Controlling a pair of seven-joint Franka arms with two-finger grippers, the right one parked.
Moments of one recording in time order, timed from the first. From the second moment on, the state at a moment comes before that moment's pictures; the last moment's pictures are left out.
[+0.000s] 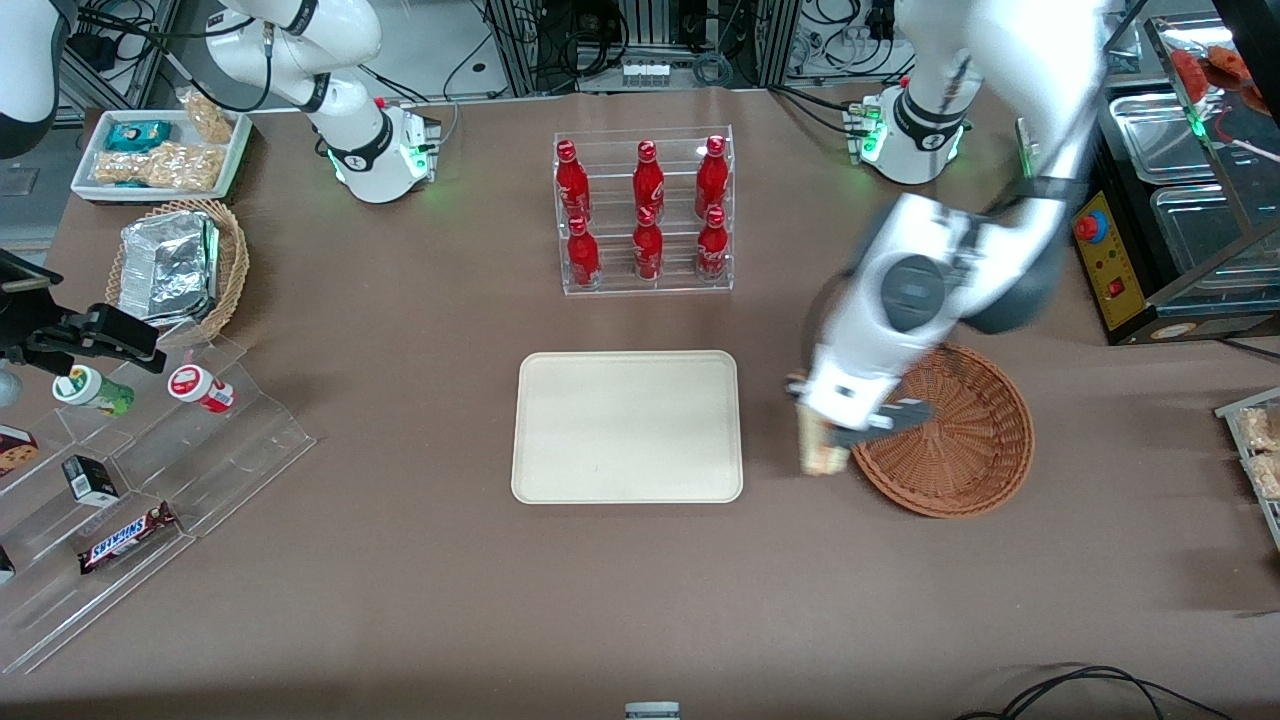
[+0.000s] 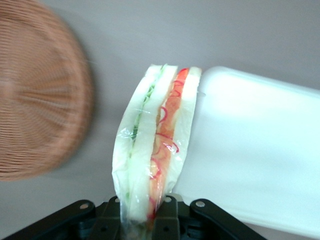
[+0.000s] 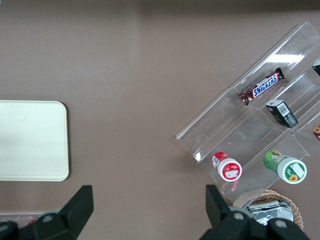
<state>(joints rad) -0.38 0.41 -0.19 -1.68 0.04 2.02 -0.76</state>
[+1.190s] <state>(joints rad) -0.67 0.89 -0.13 -1.07 0.23 1.99 -1.09</state>
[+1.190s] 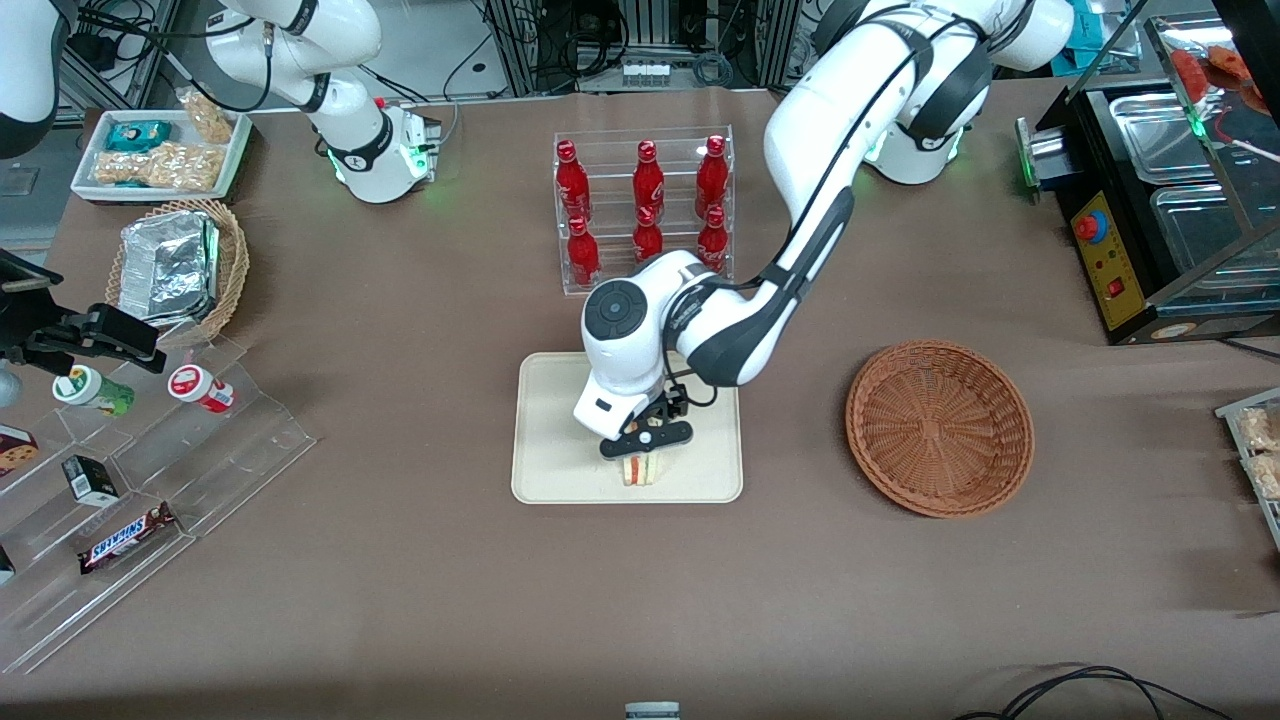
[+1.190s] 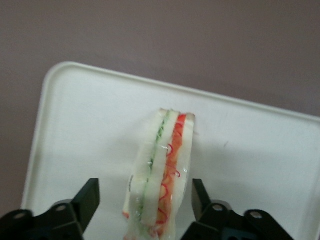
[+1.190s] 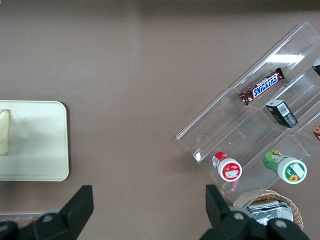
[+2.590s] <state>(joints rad) 0.07 0.22 -0.12 -1.36 -0.01 1.34 -0.17</state>
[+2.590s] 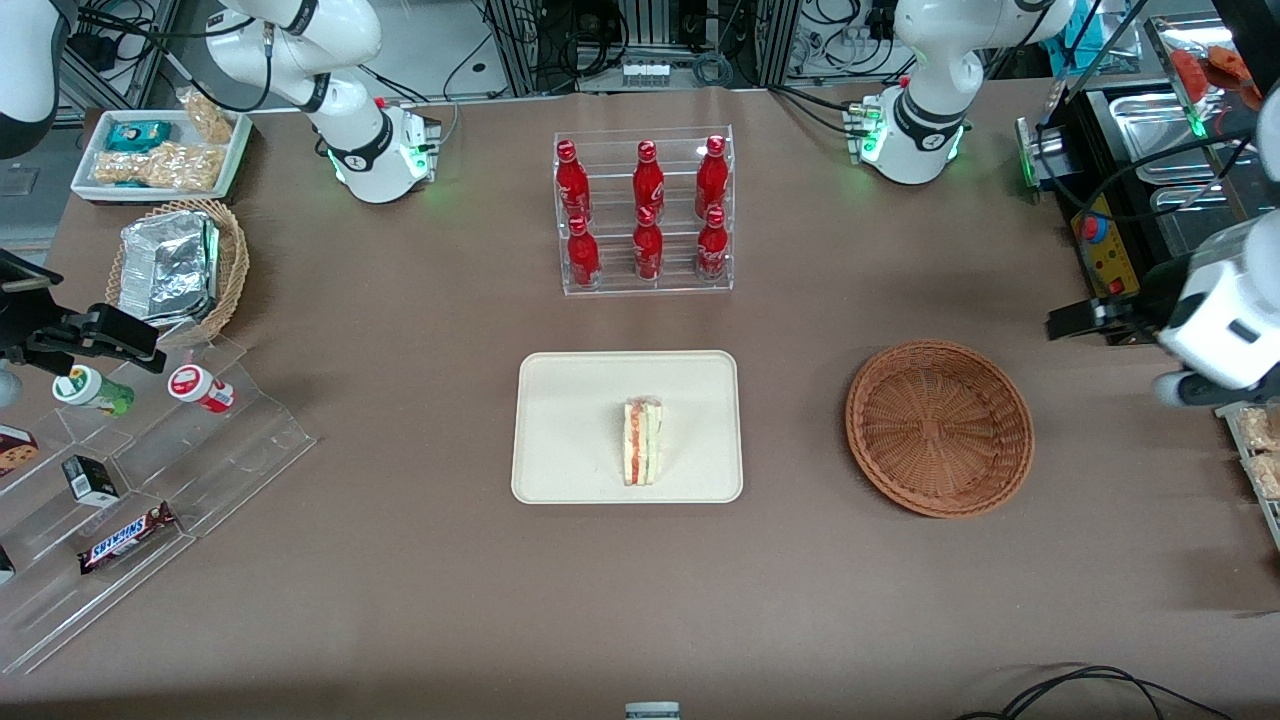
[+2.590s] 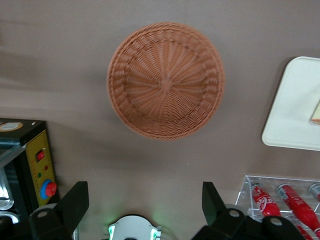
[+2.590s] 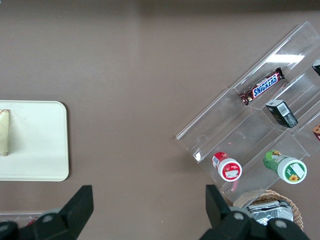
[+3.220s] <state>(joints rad) 0.09 0.03 -0.12 -1.50 0.06 1.32 -0.10</state>
